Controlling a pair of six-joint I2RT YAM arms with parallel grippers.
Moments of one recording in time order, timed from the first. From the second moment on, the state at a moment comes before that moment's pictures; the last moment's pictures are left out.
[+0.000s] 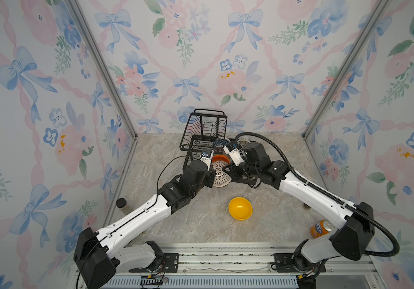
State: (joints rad) left arm -0.79 1.18 1.00 -0.26 -0.34 -0.16; right arm 0.70 1.50 1.34 -0.50 -0.20 0.13
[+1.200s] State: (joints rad) left arm -0.58 1.16 1.02 -0.56 -0.15 -0.18; right arm 0.51 1.44 1.15 -0.28 0.23 -0.20
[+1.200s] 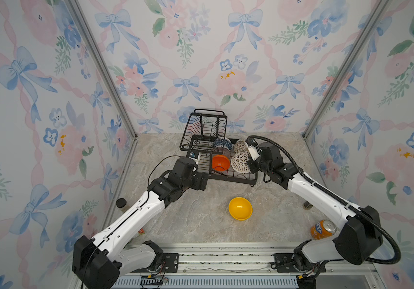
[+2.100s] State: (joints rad) left arm -0.52 1.16 1.01 -0.58 -0.09 -0.17; right arm 0.44 1.80 1.09 0.29 0.44 -0.63
